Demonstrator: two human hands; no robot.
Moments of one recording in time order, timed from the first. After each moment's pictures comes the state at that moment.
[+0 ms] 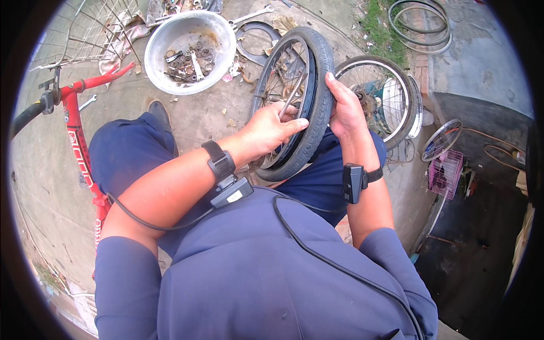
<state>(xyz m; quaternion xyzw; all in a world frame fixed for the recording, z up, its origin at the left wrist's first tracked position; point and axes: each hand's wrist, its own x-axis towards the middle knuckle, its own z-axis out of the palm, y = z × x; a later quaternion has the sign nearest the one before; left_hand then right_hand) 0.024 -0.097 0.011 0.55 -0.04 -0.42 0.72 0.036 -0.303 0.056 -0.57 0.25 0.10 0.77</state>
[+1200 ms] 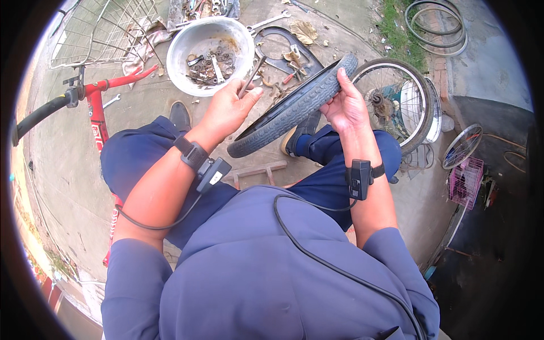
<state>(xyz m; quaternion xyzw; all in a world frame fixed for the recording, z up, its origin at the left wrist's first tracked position) 0.052 -0.018 -0.002 0.76 -0.02 -0.23 0.61 0.037 -0.294 0.043 -0.43 0.27 0.08 0.85</state>
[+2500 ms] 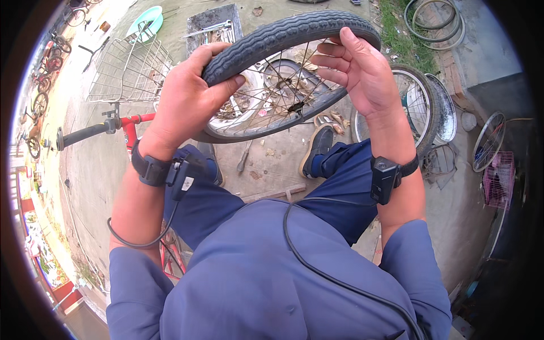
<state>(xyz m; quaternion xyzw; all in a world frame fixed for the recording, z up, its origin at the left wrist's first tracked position) 0.071 -0.020 0.190 0.86 -0.25 0.05 0.45 0.060 -0.326 0.175 -0.55 -0.01 0.02 0.83</state>
